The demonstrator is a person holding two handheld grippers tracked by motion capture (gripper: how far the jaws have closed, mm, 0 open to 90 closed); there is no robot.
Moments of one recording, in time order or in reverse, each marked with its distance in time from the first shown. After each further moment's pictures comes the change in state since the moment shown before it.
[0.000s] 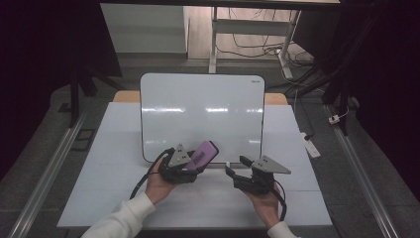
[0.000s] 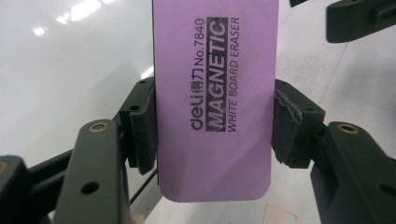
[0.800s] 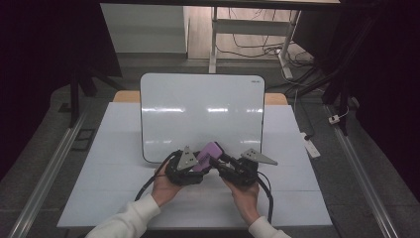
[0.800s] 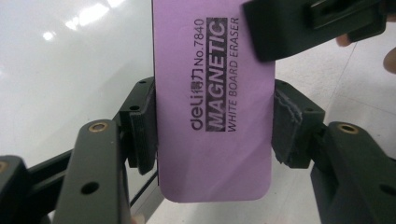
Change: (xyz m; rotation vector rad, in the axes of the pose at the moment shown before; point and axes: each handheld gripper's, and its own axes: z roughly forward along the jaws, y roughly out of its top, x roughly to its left) left arm -0.014 0.004 0.013 -0.002 0.046 0.025; right arm 0.019 0.011 0.039 -0.072 0.144 0.261
